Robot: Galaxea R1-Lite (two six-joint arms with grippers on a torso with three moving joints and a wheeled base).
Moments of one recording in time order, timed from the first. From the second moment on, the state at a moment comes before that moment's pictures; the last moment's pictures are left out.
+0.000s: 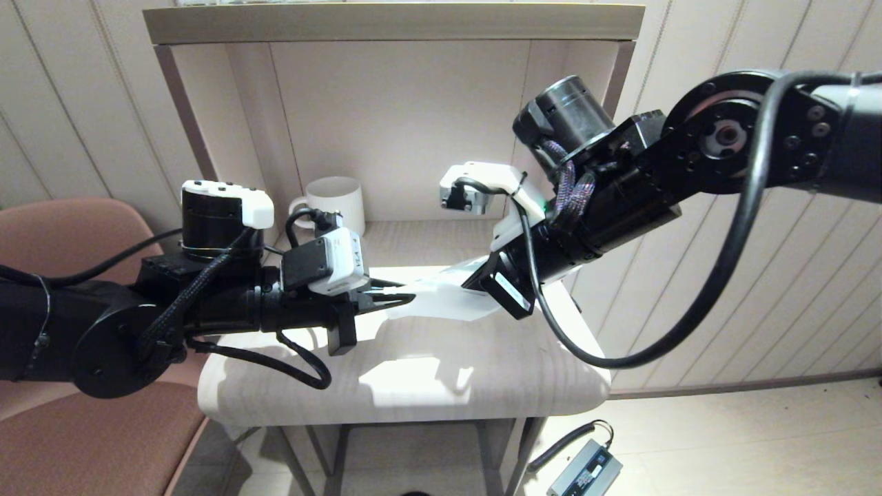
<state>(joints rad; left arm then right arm) -0.48 1.74 -0.92 -0.53 -0.67 0.81 0.64 1.95 -1.94 0.76 0.27 -0.46</state>
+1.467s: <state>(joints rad) -0.48 1.72 -1.04 -0.43 -0.67 0.45 0.67 1.73 -1.89 0.70 0.32 -0.33</state>
